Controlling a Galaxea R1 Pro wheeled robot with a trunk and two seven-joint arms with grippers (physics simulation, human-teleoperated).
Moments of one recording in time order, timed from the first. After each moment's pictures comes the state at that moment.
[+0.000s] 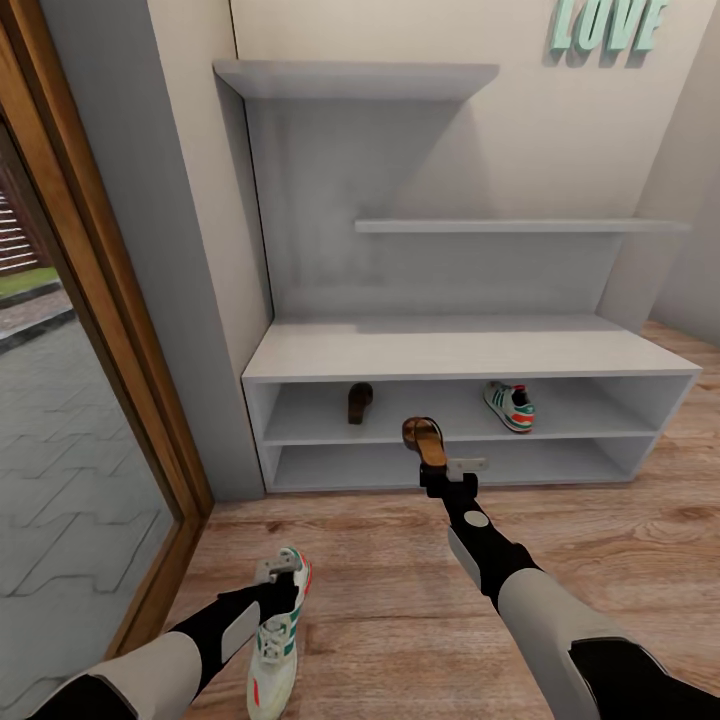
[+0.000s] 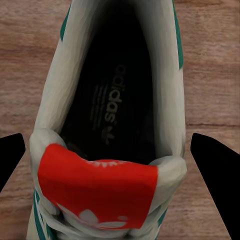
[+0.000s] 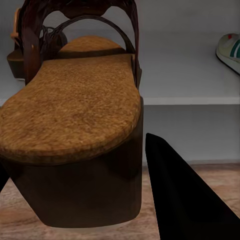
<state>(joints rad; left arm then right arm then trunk) -0.72 -0.04 -0.52 -0.17 0.67 0.13 0.00 -0.84 0.09 0.03 -0.35 0.05 -0.23 -0.13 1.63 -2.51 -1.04</state>
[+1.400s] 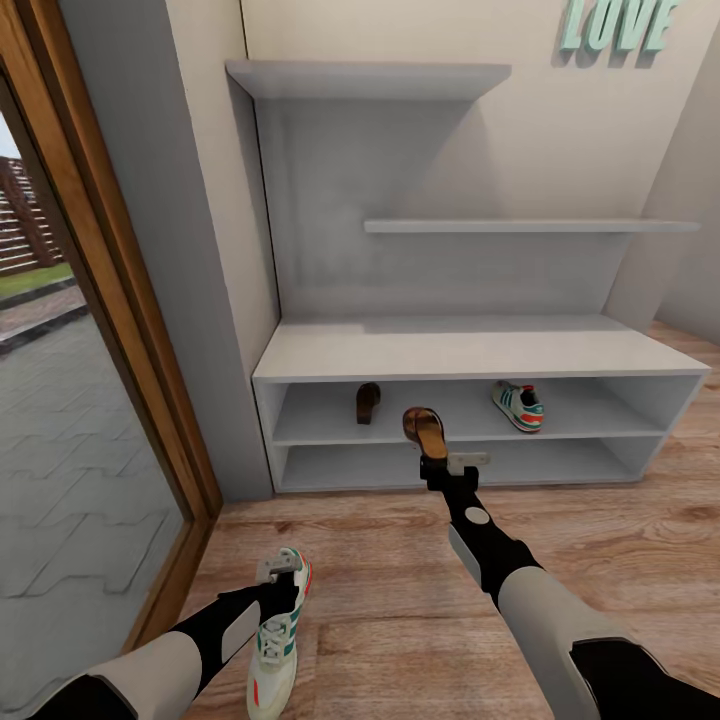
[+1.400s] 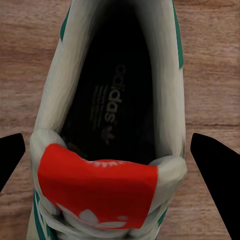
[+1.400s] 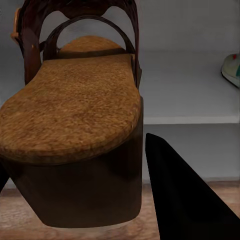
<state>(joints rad) -0.72 -0.04 -0.53 -0.17 0.67 0.13 0.00 -0.84 0.09 0.03 -0.38 0.06 -0.26 -0.14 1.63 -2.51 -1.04</state>
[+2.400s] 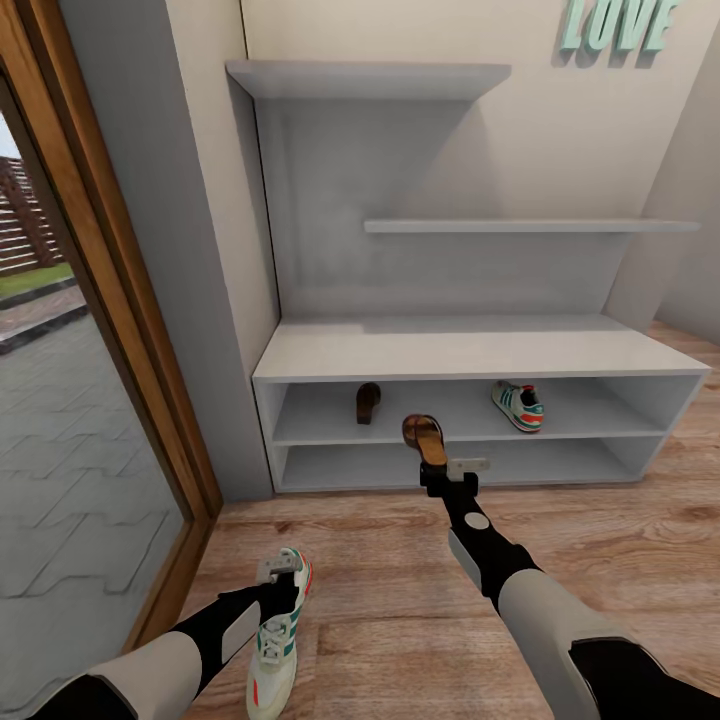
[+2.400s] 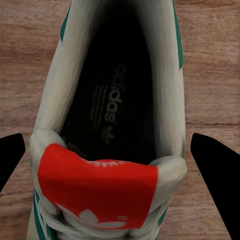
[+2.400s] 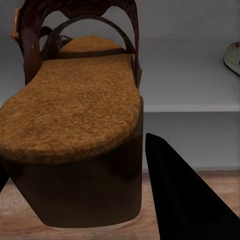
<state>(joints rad) -0.72 -0.04 -0.54 -0.17 0.67 0.13 0.00 -0.84 0.09 0.03 -0.34 0.06 -0.27 -0.14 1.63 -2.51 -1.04</state>
